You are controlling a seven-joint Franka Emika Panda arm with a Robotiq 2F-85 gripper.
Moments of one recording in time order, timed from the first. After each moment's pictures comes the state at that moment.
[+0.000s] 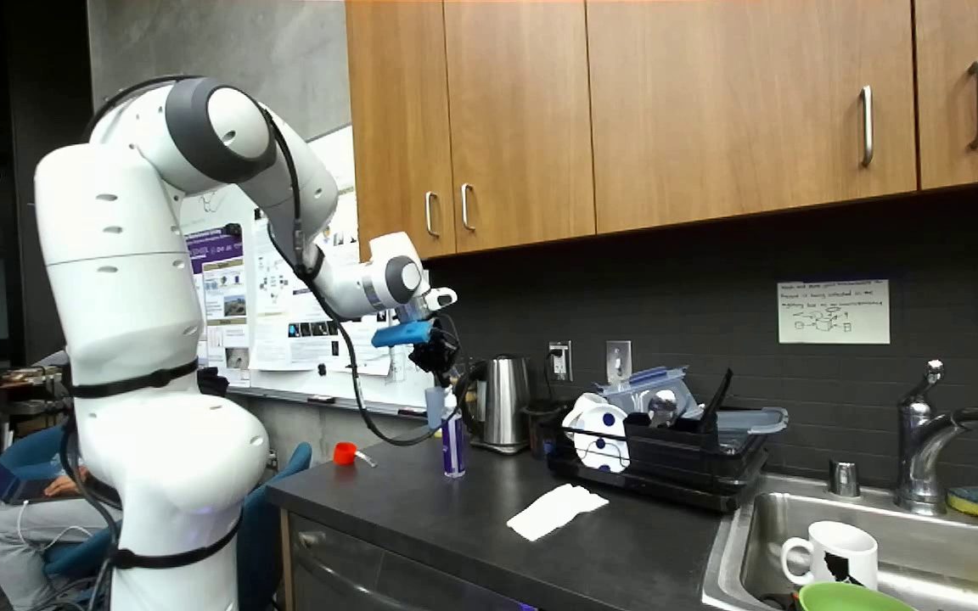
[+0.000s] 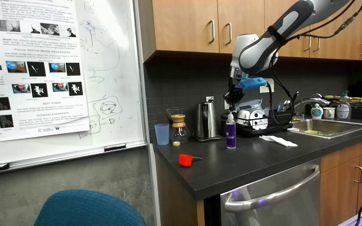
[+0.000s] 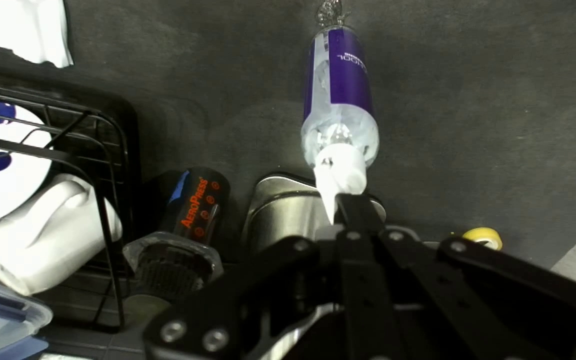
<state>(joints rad) 0.04 -0.16 0.18 -2.31 -0.20 2.54 0.25</state>
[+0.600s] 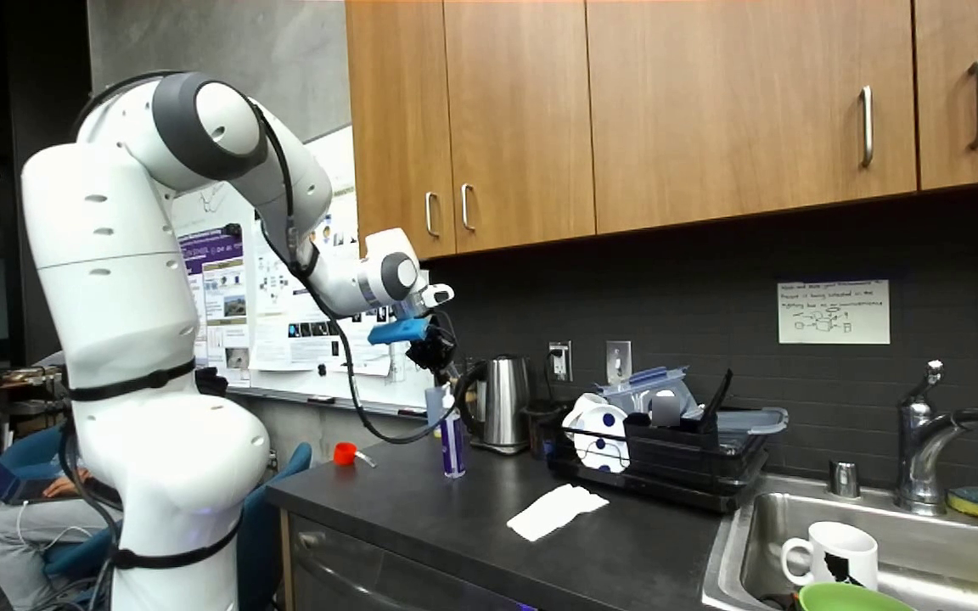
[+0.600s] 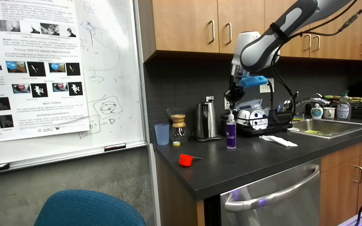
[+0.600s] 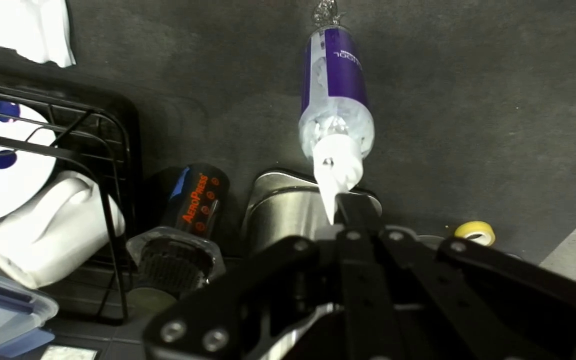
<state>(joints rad) 0.05 -0.20 0.18 -2.33 -0.19 2.54 0.24</state>
